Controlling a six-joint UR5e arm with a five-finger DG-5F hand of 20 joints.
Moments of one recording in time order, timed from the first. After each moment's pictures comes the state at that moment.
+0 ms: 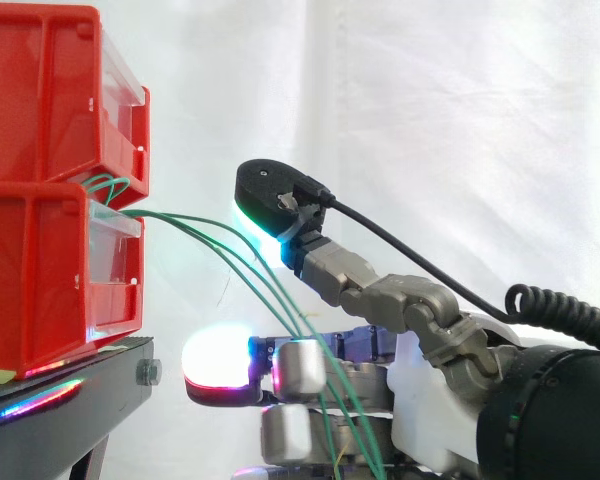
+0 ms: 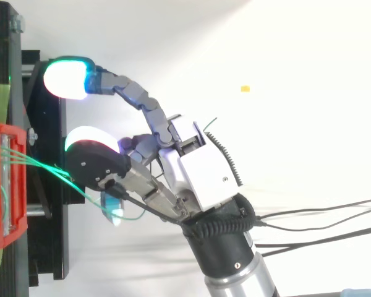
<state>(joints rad) 0.40 -2.63 -0.93 -1.80 -0.16 -0.85</state>
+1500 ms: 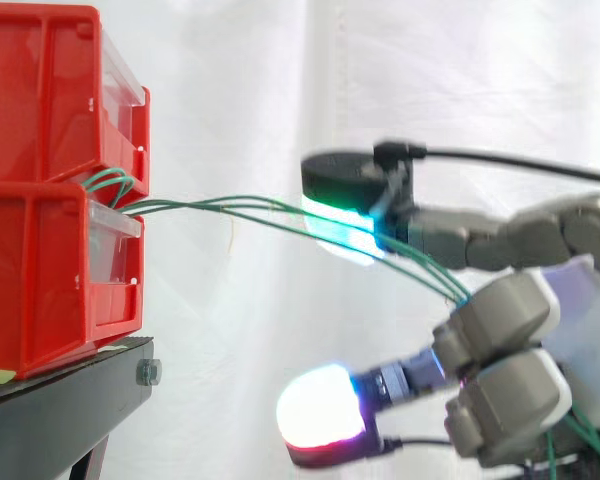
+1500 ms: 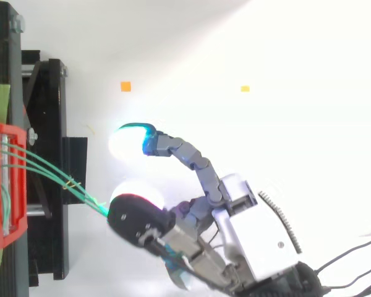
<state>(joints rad) 0.50 -2.44 -1.15 -1.33 0.14 -1.46</state>
